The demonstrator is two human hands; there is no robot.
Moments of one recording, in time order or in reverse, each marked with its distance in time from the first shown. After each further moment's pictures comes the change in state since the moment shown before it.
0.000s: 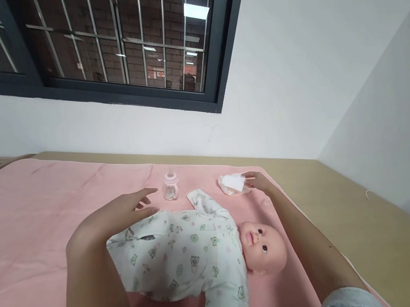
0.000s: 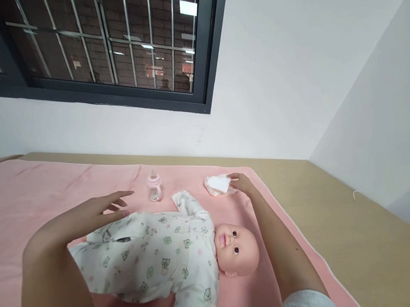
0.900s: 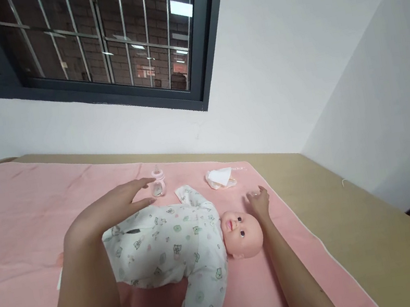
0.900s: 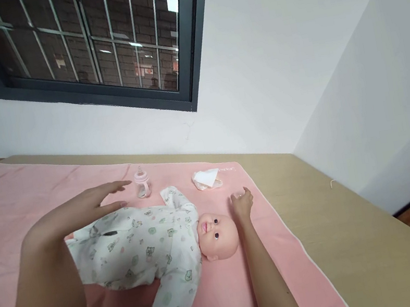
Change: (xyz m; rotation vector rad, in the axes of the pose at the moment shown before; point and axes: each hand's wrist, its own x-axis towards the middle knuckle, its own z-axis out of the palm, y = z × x) left_hand -0.011 0.043 0.010 0.121 0.151 0.162; right_hand -0.086 0.083 0.005 -0.125 0.554 0.107
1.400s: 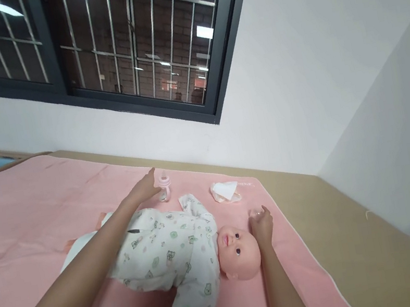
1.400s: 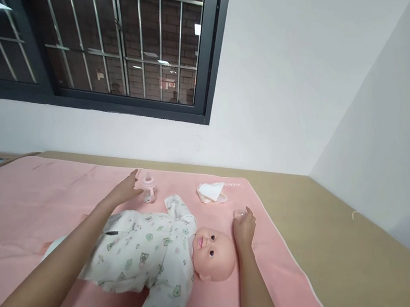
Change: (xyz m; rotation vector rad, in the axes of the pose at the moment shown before) left_hand 0.108 -0.045 0.058 -0.060 0.199 -0.232; right_hand -0.004 0.018 0.001 -0.061 -0.009 -0.174
